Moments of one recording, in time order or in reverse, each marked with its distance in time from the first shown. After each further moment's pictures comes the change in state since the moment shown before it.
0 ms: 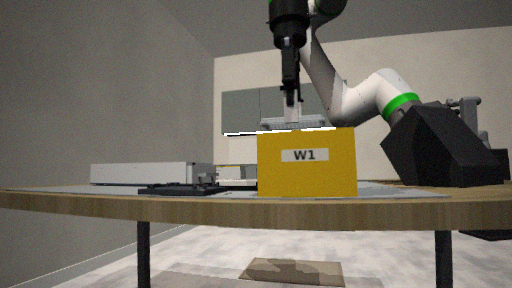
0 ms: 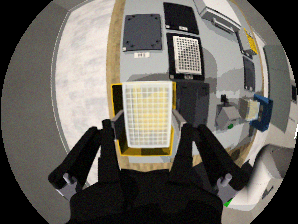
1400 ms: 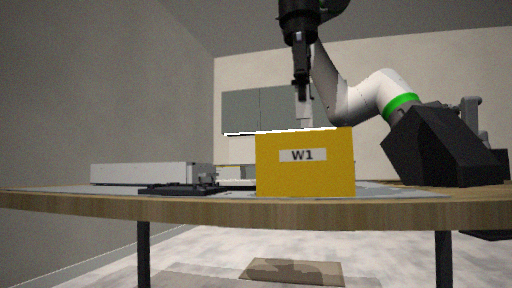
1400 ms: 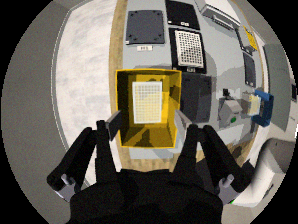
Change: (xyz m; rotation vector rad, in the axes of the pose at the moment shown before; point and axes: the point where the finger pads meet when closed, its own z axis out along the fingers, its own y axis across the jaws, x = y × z) arm -0.025 -0.009 0.000 0.000 0.000 0.000
